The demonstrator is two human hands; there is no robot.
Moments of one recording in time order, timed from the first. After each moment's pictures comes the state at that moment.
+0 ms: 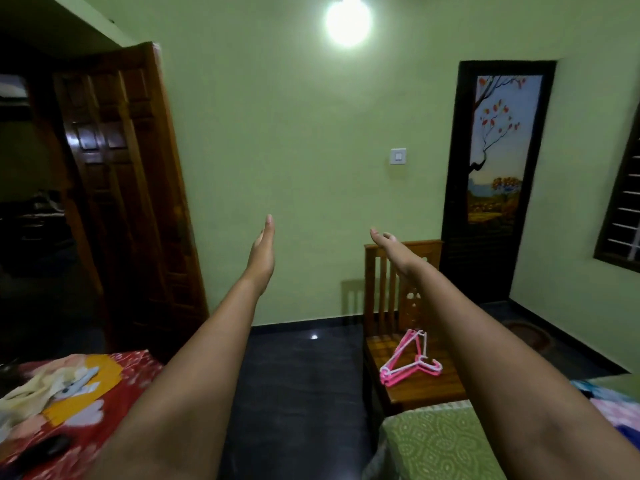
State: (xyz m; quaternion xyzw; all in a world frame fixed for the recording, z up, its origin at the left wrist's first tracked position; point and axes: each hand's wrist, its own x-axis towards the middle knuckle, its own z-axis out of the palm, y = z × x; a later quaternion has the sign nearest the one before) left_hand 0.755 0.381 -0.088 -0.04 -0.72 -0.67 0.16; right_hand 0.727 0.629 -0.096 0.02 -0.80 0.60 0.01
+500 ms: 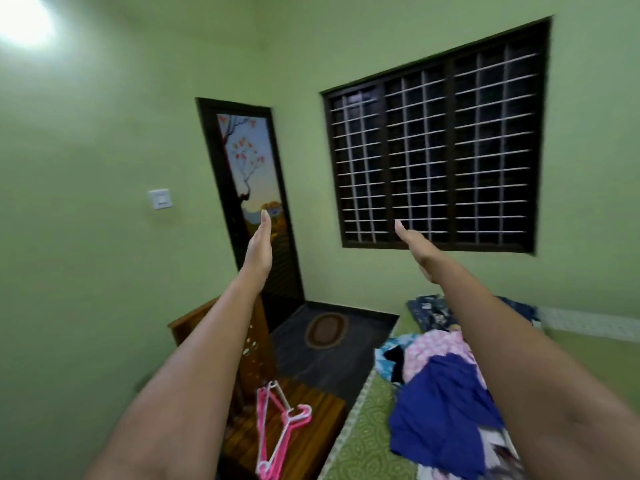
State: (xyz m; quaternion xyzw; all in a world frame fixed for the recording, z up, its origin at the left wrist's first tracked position) left_hand 0.514 0.648 -0.045 -0.36 -0.62 -0.68 -0.14; right_hand 0.711 0.856 -0.087 -0.33 -0.68 0.56 0.33
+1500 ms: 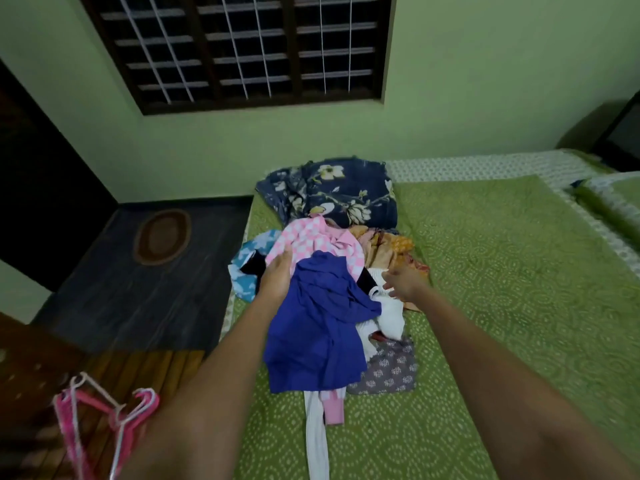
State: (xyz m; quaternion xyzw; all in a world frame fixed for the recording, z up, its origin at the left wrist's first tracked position) left_hand 0.545 1.090 -0.427 -0.35 -0.71 -0.37 -0.48; right_hand 0.798 1.134 -0.431 -0.68 -0.56 0.46 0.09
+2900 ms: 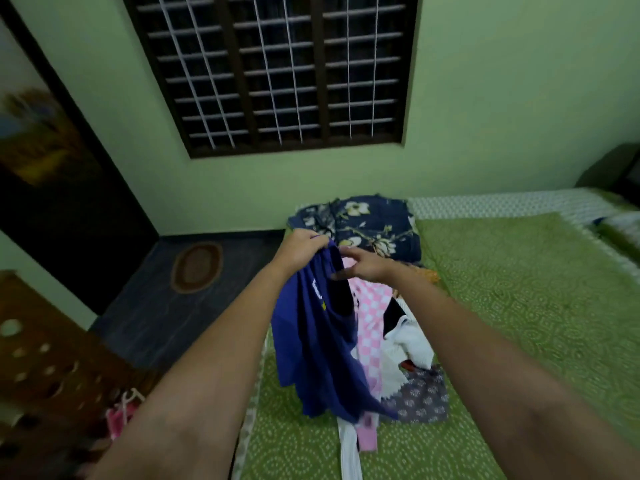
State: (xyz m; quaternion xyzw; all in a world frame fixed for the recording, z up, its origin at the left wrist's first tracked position) left_hand 0.506 1.068 -0.258 -0.58 -0.68 -0.32 -0.32; right_hand 0.670 1.108 -0.296 -0.48 -0.71 0.51 0.09
